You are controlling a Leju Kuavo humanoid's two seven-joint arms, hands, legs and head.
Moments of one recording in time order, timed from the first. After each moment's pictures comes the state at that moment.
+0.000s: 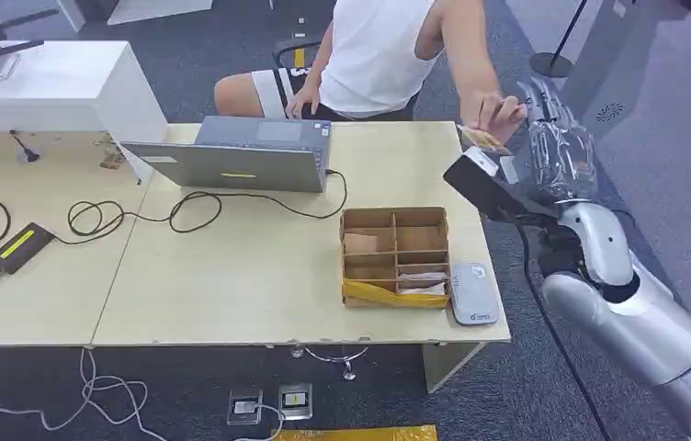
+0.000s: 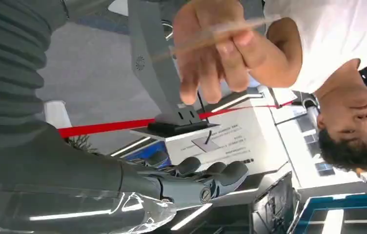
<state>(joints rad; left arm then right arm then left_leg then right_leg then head) -0.12 0.05 -1.18 -0.25 0.99 0.59 -0.10 -0.83 -0.56 0.81 -1.54 0.76 -0.43 0.53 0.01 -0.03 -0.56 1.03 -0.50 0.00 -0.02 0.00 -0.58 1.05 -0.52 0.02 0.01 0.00</state>
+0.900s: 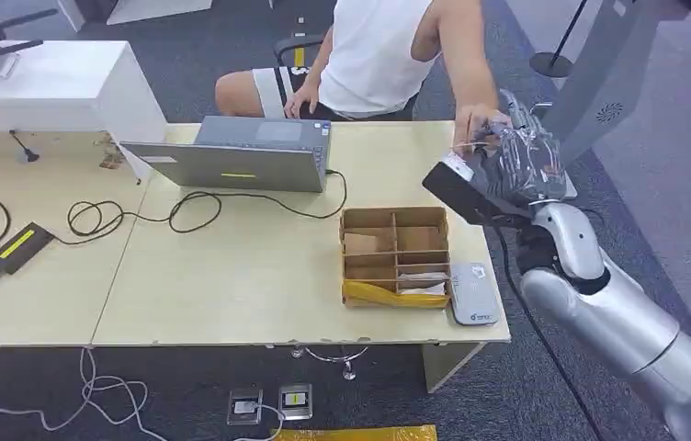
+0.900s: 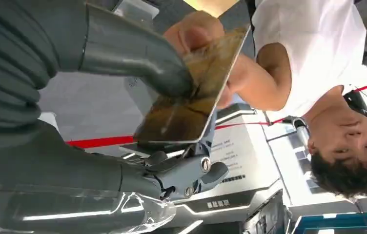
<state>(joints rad) -0.12 0.05 -1.18 -0.25 1.00 0.60 -0.09 -0.86 -0.50 0.88 -1.44 0.70 -0.47 0.47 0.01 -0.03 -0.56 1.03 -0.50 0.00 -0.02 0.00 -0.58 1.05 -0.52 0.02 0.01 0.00</state>
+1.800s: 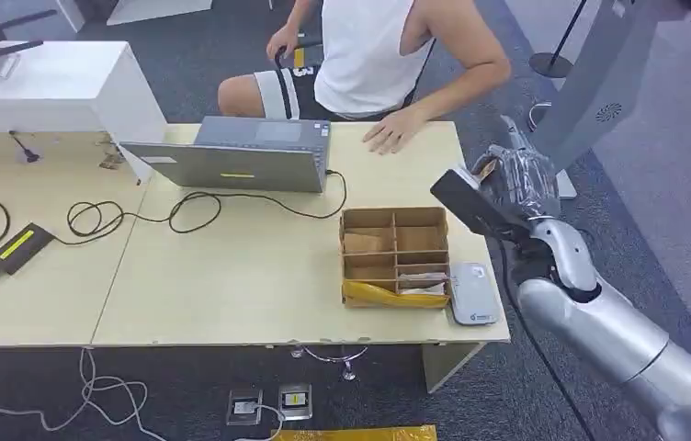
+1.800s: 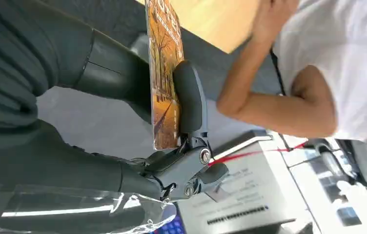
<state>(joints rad) -0.12 0.05 -1.18 -0.25 1.04 0.61 -0.10 -0.80 -0.51 0.89 -1.39 0.56 -0.55 0.46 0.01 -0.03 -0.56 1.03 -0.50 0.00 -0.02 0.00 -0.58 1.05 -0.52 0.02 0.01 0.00</state>
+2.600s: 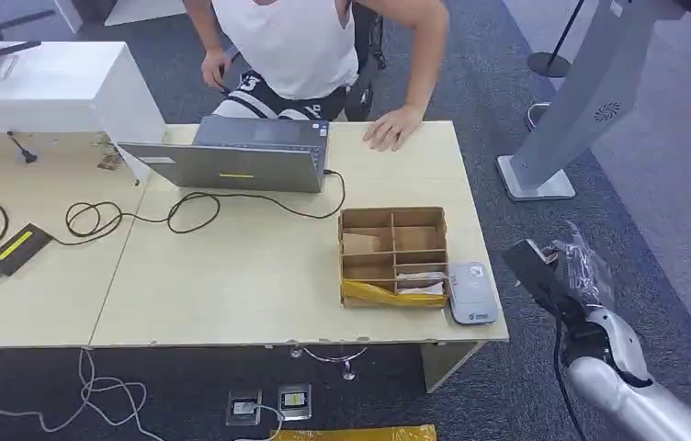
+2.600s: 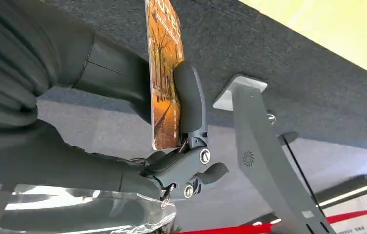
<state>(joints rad) -0.12 0.04 -1.18 -0.25 1.06 0.61 -0.10 -0.40 -0.66 0.67 -1.45 0.47 -0.59 0.48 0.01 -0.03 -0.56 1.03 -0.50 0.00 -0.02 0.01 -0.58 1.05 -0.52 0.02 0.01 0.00</state>
